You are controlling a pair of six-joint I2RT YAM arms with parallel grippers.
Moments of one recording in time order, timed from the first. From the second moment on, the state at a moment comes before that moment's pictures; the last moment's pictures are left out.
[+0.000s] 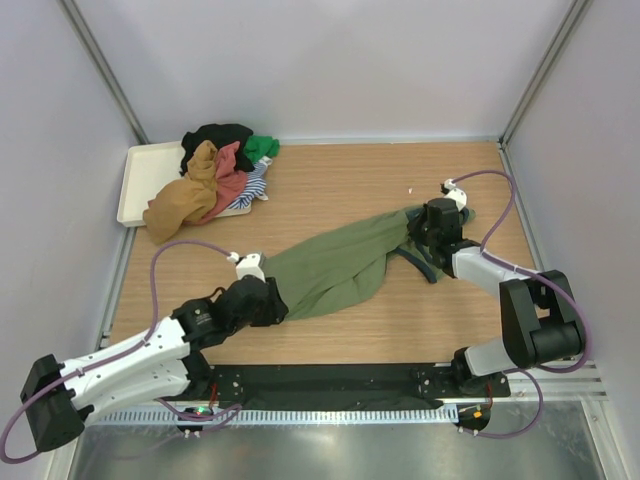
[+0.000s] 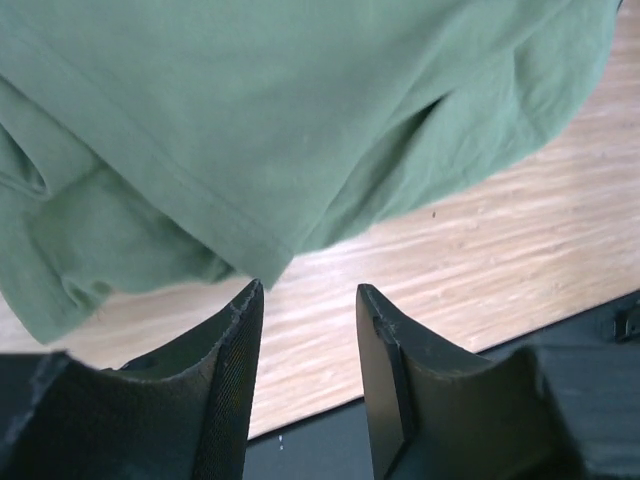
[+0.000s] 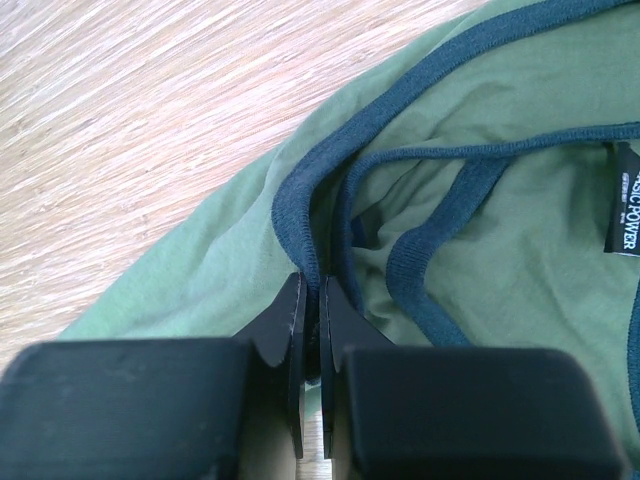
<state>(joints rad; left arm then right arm) -0.93 0.82 0.51 -0.46 -0.28 -0.84 0.21 1.44 0.67 0.21 0.15 0.59</state>
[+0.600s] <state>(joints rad) -0.94 1.01 0.50 -0.50 -0.28 -0.90 0.21 1.45 0.67 0.21 0.13 0.60</state>
